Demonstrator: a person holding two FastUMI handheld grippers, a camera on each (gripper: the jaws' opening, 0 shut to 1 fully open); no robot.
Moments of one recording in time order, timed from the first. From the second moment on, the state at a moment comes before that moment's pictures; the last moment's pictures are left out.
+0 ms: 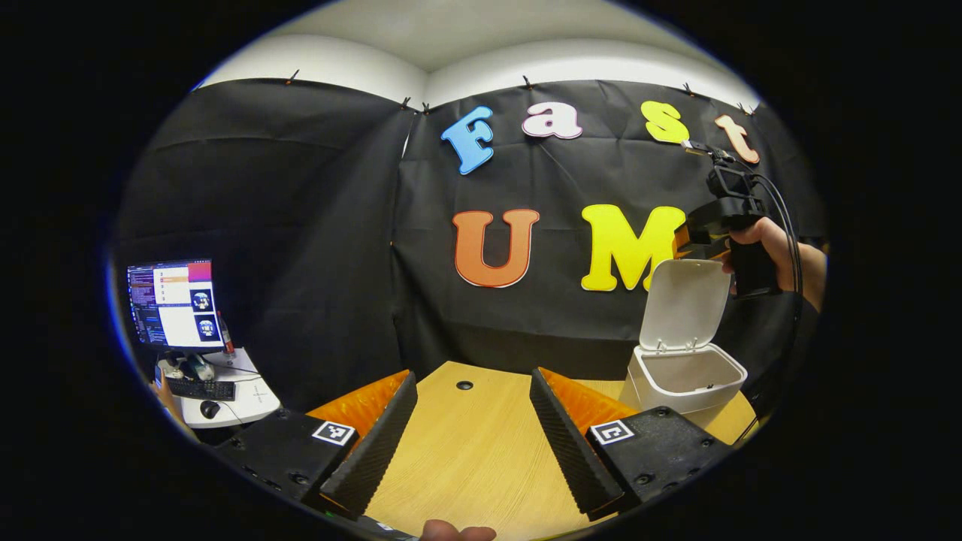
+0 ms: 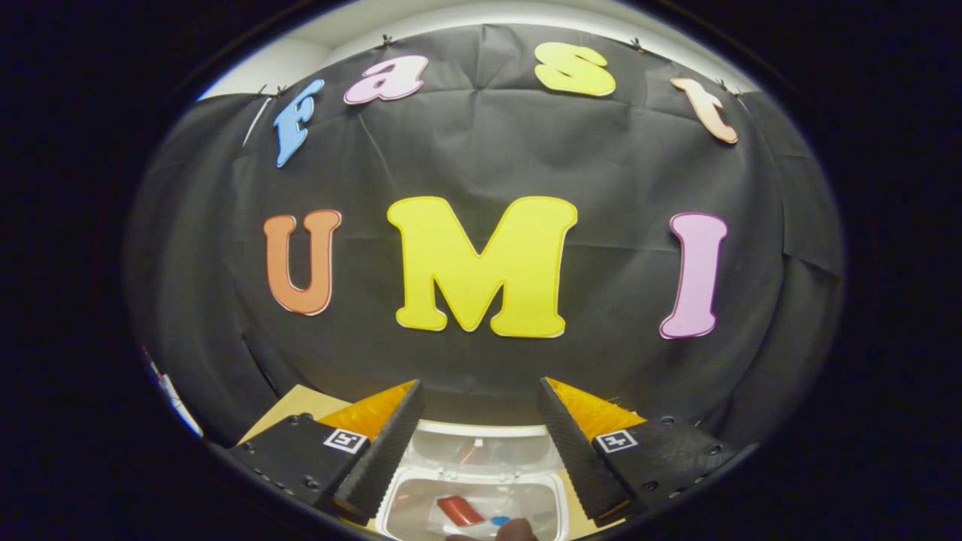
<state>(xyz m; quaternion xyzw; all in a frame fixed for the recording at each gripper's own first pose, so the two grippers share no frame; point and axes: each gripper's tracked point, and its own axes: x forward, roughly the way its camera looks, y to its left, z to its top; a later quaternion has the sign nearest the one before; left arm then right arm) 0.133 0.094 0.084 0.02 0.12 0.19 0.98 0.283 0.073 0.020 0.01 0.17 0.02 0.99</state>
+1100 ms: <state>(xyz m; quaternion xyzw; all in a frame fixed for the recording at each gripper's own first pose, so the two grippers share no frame) 0.145 0.051 0.095 0.02 0.09 0.08 0.99 0.150 0.049 -0.060 0.04 0.22 0.00 0.97</state>
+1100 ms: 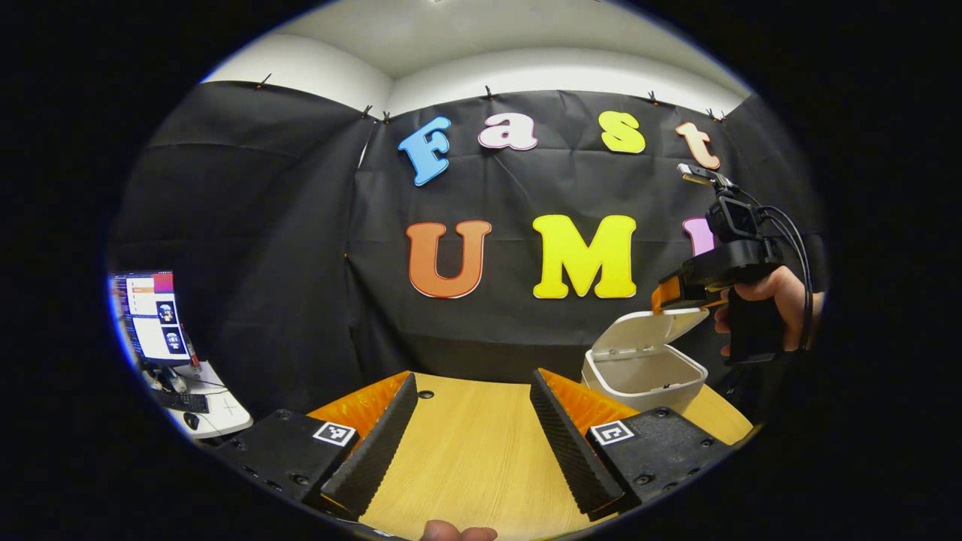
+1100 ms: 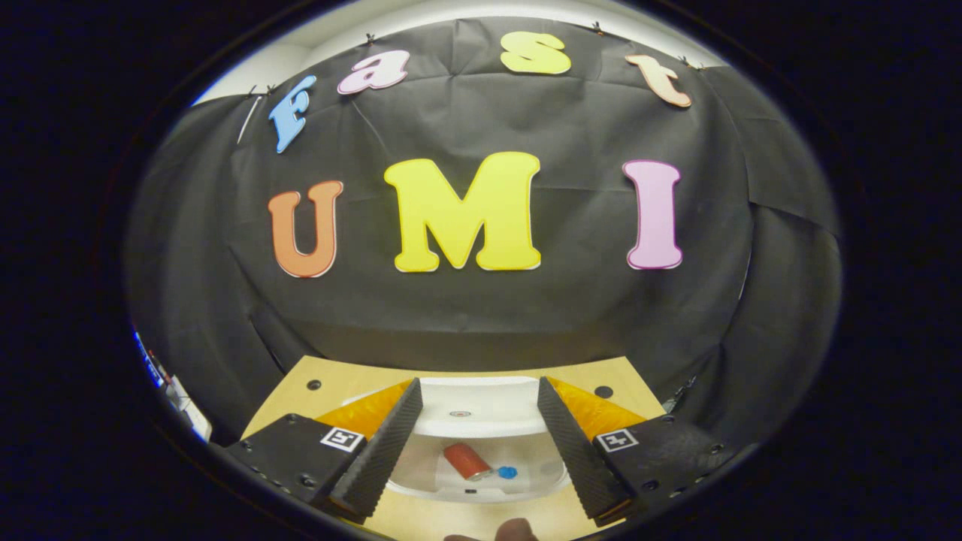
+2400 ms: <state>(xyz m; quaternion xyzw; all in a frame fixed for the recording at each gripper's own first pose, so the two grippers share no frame) 0.140 0.038 0.076 0.03 0.12 0.04 0.99 0.102 0.054 -0.155 0.01 0.30 0.00 0.95</state>
